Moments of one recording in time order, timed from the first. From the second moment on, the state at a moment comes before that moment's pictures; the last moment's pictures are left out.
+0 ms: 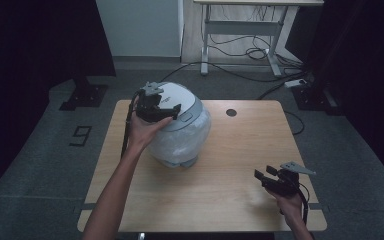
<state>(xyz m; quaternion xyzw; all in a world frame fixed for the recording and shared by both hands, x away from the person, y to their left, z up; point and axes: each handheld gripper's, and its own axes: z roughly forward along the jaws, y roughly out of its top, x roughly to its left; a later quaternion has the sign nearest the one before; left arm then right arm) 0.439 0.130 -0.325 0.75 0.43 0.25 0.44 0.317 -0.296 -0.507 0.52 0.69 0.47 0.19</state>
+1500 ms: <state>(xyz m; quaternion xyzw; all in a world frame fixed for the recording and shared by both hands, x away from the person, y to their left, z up) 0.342 0.166 -0.343 0.72 0.38 0.23 0.53 0.316 -0.306 -0.503 0.52 0.68 0.47 0.20</state>
